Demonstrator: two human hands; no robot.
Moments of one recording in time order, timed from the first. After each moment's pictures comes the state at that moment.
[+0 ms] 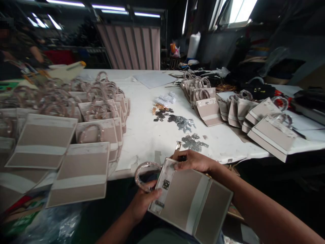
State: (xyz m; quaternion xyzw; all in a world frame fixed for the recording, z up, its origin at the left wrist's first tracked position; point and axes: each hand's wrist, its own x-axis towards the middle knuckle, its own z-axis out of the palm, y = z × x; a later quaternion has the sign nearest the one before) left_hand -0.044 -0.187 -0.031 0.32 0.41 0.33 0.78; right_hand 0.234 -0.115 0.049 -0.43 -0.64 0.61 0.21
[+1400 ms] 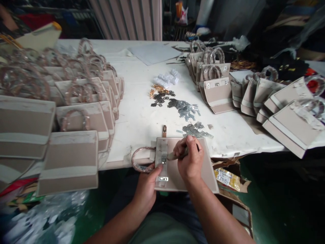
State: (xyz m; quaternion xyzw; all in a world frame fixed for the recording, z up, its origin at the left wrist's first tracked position) left_hand 0.026 -0.169 -0.036 0.14 0.50 0.46 0.72; right_hand 0.155 -0.126 0.021 -0.44 -0.26 0.42 0.75
